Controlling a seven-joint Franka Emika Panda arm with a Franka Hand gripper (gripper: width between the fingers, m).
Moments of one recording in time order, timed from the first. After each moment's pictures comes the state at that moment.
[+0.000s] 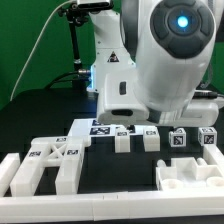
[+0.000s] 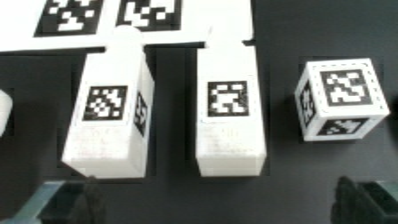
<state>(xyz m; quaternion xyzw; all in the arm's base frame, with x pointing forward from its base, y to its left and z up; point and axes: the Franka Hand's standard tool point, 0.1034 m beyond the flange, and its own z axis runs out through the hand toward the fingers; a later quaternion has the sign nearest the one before) 0.499 0.047 0.048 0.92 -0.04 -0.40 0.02</state>
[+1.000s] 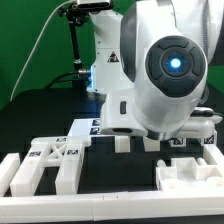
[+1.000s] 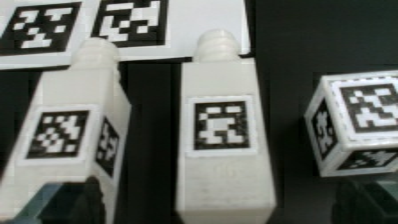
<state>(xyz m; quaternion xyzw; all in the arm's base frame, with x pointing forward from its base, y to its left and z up) 0.472 0.061 0.021 0.90 -0.04 -0.42 0.02</state>
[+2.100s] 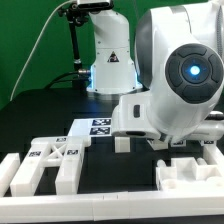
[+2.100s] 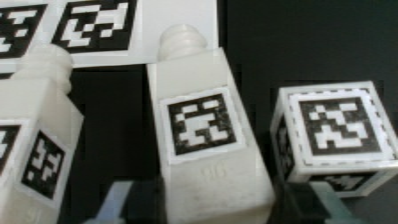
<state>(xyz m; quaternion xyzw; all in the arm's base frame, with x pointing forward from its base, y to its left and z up) 0.467 0.071 0.016 0.90 -0.04 -0.43 0.02</state>
